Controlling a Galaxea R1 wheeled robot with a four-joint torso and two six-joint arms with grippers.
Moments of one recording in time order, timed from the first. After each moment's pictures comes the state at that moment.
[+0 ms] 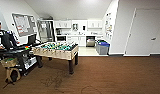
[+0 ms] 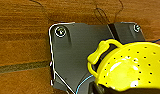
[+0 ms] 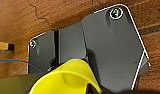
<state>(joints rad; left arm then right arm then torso) 1.53 2.86 -2.73 0.93 -0.27 -0.87 -1.57 3.05 -2.78 -0.37 0.22 0.51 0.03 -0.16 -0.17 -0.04</state>
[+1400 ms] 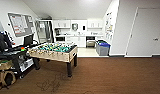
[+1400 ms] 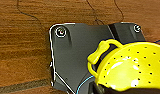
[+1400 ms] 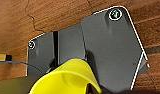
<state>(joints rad) 1.53 2.86 -2.73 0.93 -0.27 -0.87 -1.57 3.05 -2.78 -0.37 0.22 0.51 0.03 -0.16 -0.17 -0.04</state>
